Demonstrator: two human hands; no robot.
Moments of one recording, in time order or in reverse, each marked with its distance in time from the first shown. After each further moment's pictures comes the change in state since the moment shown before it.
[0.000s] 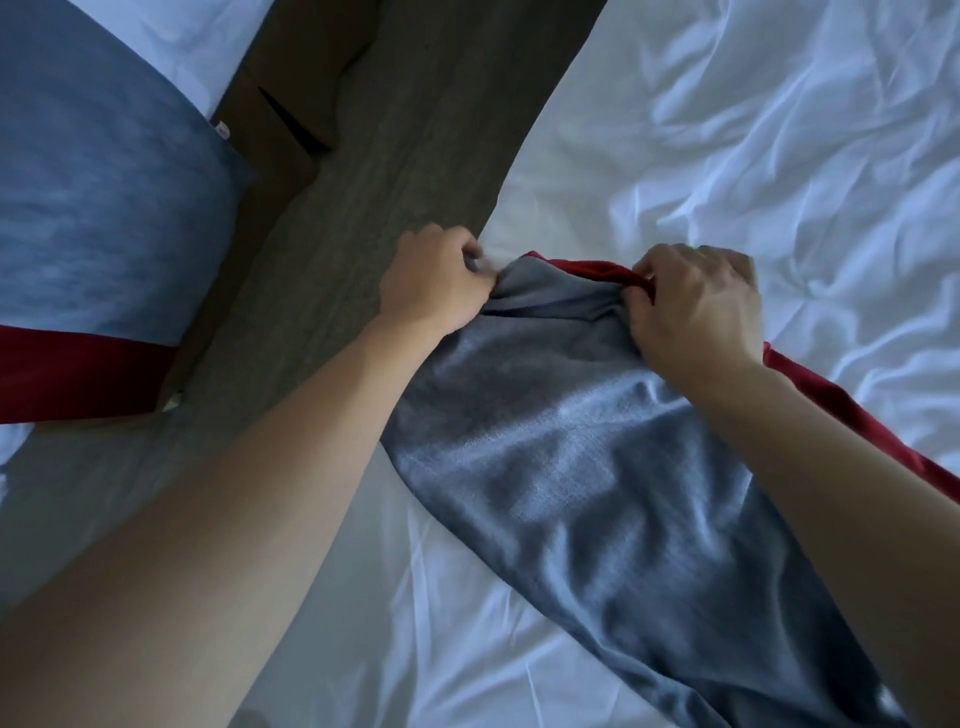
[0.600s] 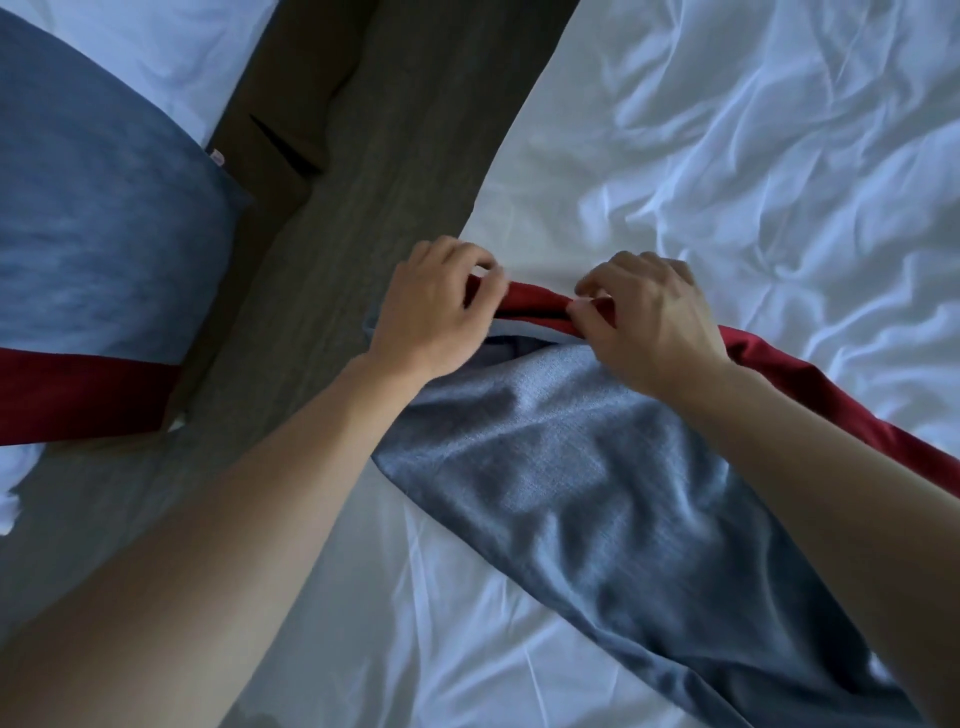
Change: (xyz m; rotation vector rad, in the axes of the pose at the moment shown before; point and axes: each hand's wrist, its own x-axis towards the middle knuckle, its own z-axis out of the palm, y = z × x) left_hand -0.043 0.011 -0.001 -0.035 0.148 0.379; right_hand -0.020 -0.005 -0.006 0.165 -0.055 -0.137
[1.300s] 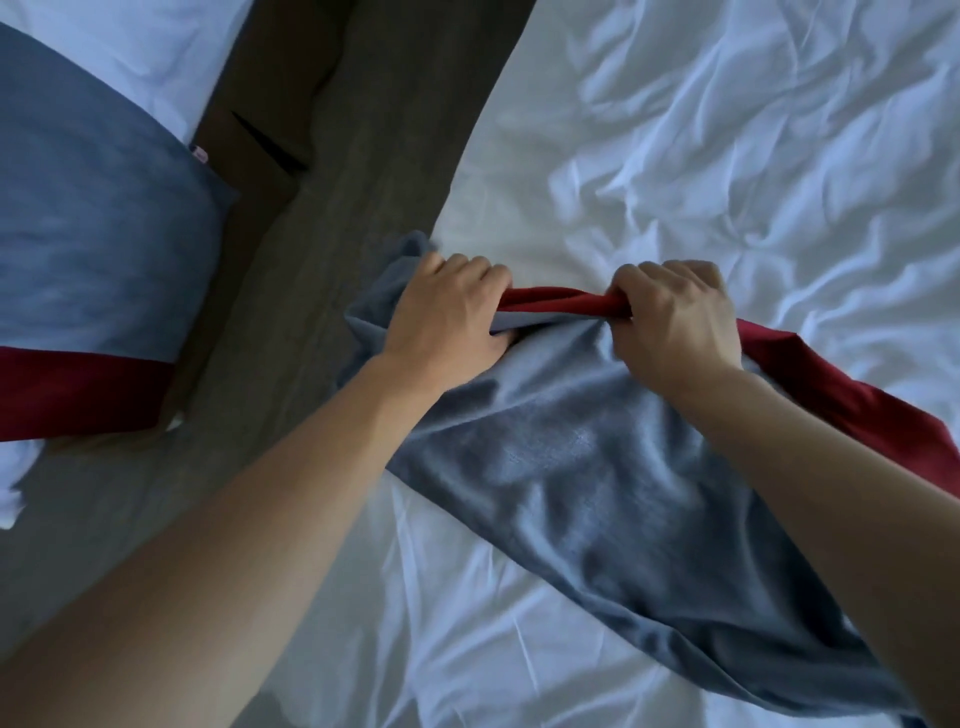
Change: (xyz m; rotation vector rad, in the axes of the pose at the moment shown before) left_hand -0.020 0.029 0.018 0.449 -0.067 0.301; right_hand -0.040 0.034 -0.003 -0.202 0.075 0.021
